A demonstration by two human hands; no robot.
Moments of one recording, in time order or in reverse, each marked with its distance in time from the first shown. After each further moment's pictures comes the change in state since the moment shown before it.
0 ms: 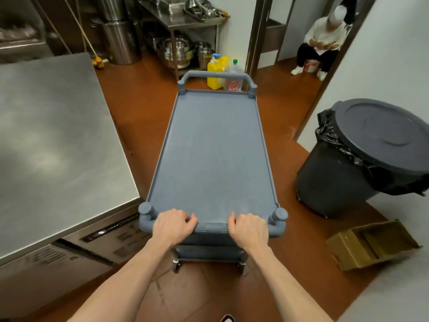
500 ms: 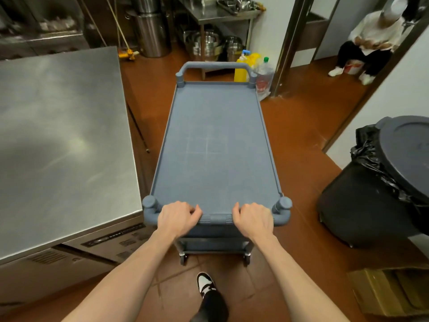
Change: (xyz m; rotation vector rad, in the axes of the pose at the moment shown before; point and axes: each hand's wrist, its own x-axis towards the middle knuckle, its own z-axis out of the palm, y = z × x) left_hand 0.106 -0.001 -0.001 -0.026 0.036 -0.133; right_hand 0.147 0.006 -0.008 -0.004 0.001 -0.155
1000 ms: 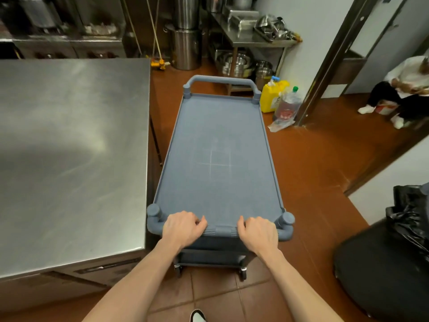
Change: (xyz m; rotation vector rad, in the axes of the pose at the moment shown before) left_hand 0.121 -0.048 0.000 -0.067 0.021 -0.128; right_hand 0.153 -0.033 -0.004 -0.016 -0.006 -0.146
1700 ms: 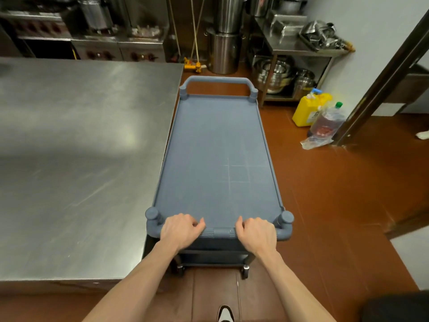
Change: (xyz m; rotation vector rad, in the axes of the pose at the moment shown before) left_hand 0.102 -0.022 -0.016 -0.040 -0.071 -0.222; right_hand 0.154 -0.017 -0.005 0.039 0.127 -0.176
